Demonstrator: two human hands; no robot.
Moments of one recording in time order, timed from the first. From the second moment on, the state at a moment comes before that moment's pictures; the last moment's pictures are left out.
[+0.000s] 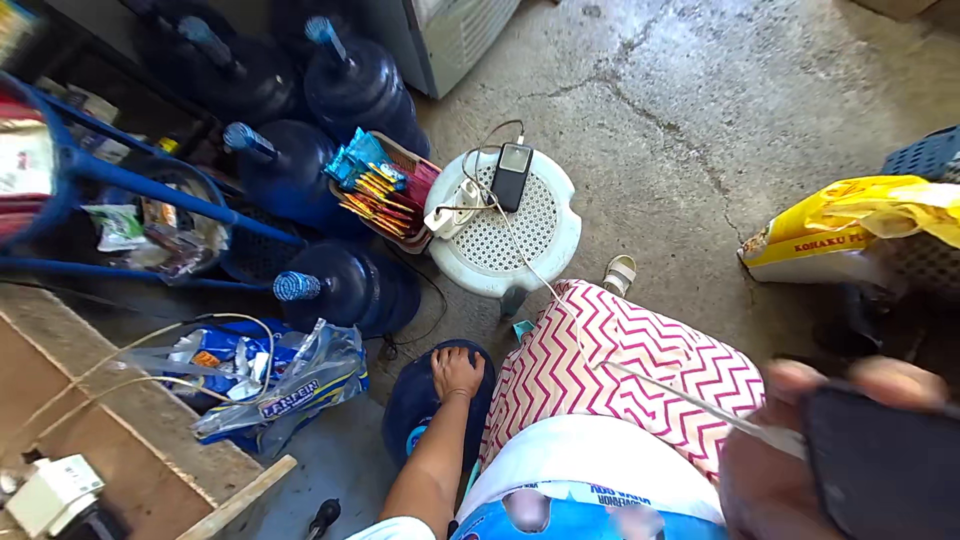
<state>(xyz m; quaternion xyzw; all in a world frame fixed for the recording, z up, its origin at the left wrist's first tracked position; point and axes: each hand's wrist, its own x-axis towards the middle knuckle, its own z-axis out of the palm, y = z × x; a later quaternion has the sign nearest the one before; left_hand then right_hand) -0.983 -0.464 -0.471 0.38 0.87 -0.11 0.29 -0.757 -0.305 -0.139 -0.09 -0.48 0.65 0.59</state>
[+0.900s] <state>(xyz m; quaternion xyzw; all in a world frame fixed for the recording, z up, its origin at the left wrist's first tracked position) -0.944 -0.312 -0.155 0.57 0.54 0.57 0.24 -0.745 -0.297 -0.183 -0.18 -0.27 0.86 0.40</state>
